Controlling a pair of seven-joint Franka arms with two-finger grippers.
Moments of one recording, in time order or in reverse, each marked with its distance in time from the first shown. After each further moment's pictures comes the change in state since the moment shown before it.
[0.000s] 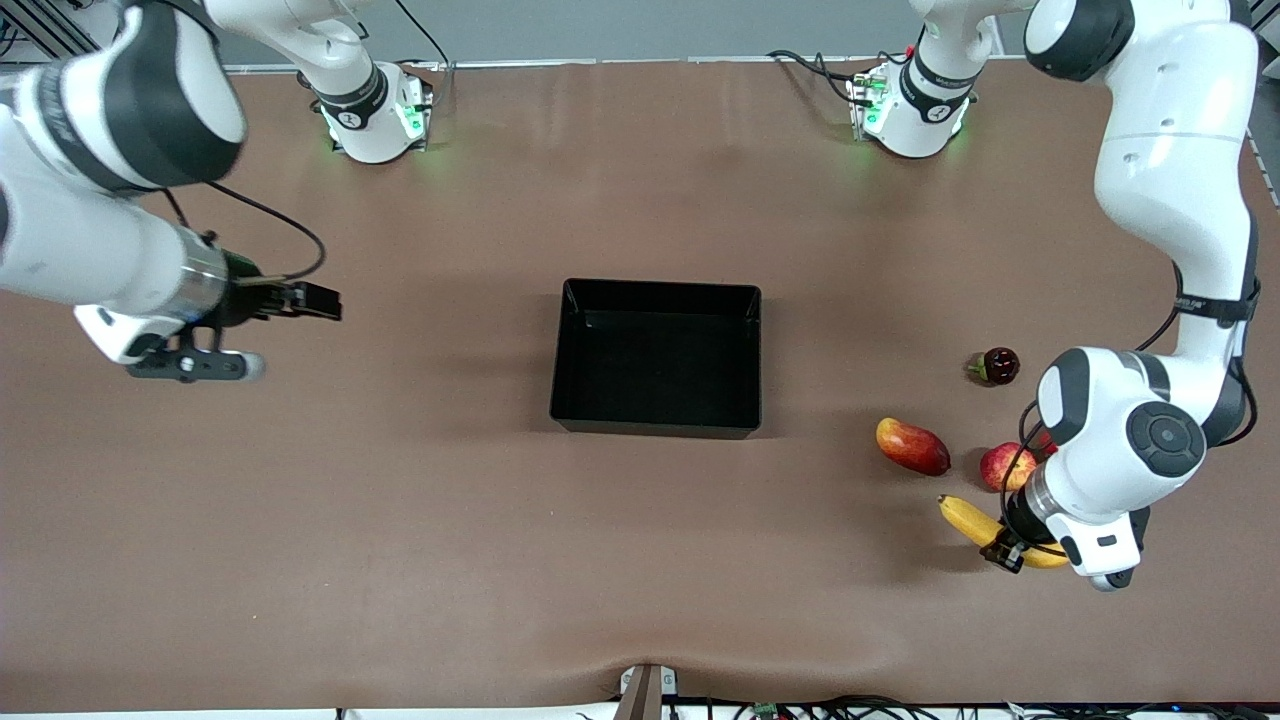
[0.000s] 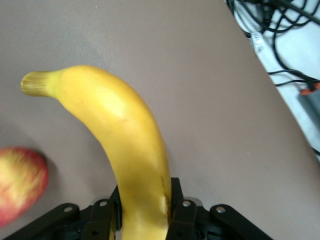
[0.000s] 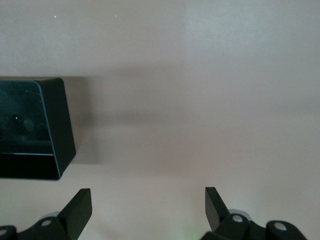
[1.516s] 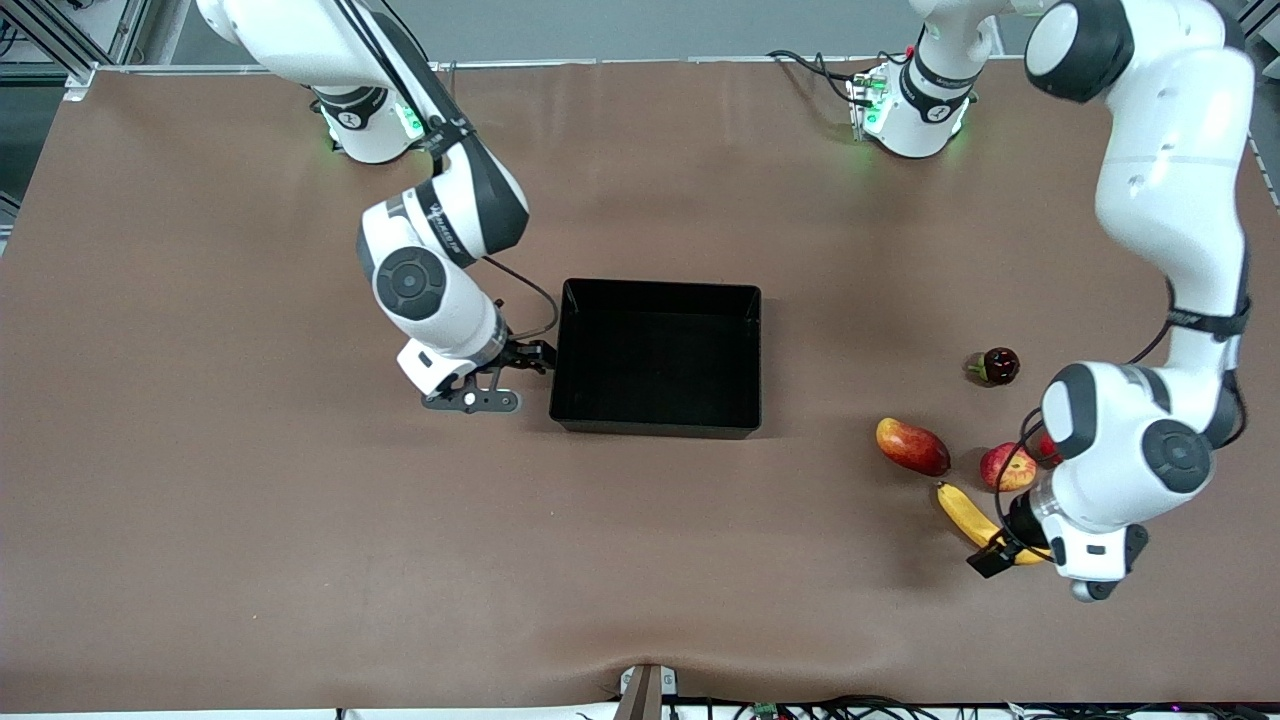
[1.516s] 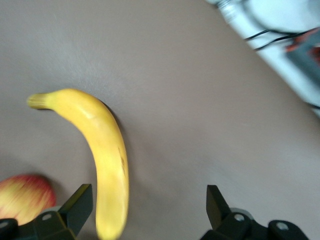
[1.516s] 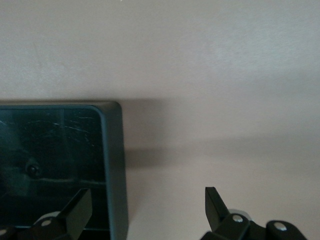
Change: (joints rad) left arm 0.017 -0.039 -0.038 0.052 -0.061 -0.115 0.290; right arm 0.334 0.255 0.003 -0.165 0.022 0.578 0.293
